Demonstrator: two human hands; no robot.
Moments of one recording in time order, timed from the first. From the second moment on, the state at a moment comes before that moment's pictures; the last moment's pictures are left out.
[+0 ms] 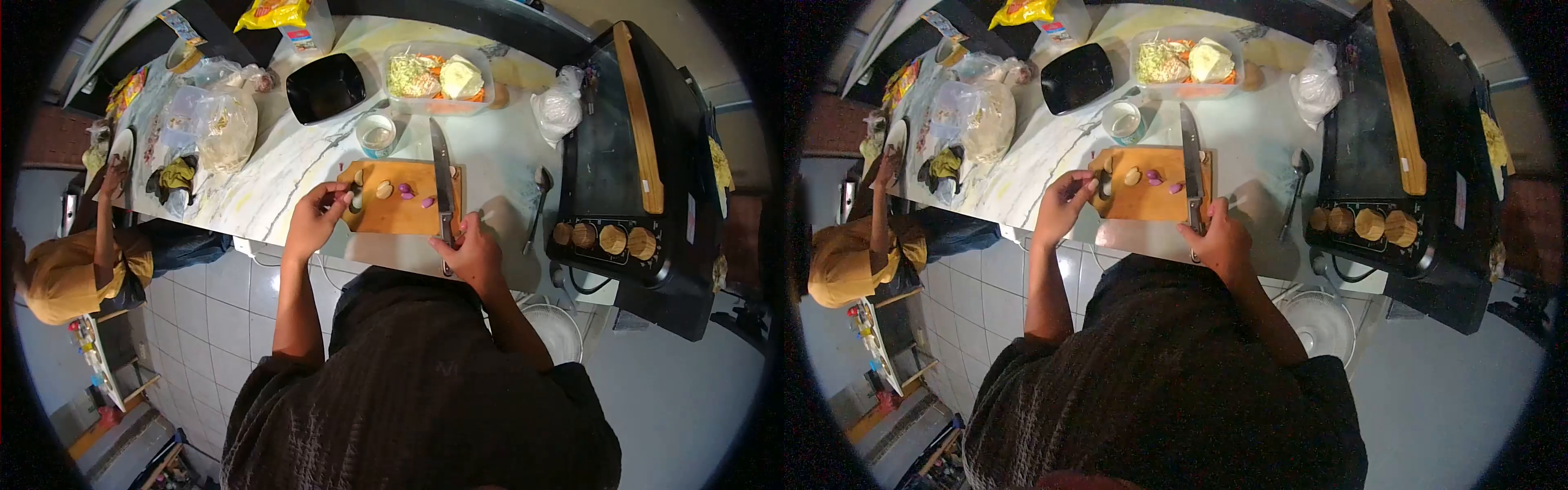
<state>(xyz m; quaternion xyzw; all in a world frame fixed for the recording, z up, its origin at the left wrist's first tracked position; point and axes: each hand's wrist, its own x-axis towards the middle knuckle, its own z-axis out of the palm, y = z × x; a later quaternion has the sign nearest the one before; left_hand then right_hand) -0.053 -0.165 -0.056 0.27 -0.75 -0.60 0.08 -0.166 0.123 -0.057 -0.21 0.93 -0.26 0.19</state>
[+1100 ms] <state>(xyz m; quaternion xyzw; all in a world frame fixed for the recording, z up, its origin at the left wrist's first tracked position) -0.122 -0.186 -0.072 0.16 -0.91 -0.38 0.01 -0.156 0.135 -0.047 -0.08 0.88 -0.39 0.24</state>
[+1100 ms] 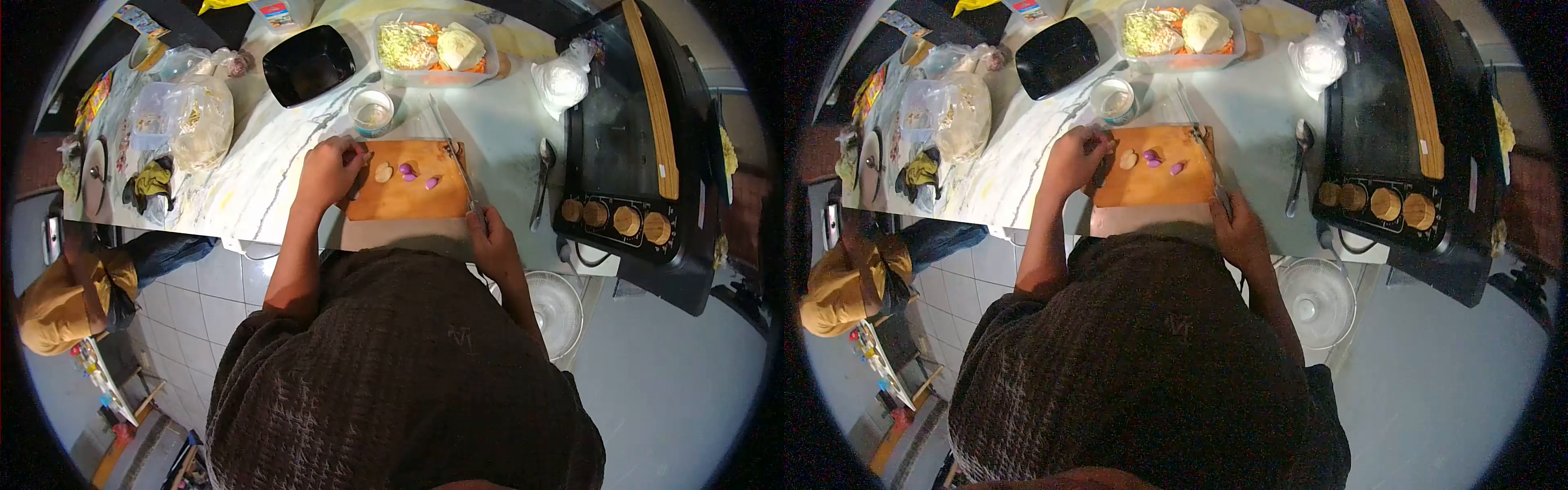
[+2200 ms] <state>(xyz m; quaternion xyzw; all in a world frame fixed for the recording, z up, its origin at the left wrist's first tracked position) -0.121 -0.123 -0.070 0.01 -0.93 -0.36 0.12 -0.146 0.145 -0.081 -0.06 0.86 -0.41 0.30</state>
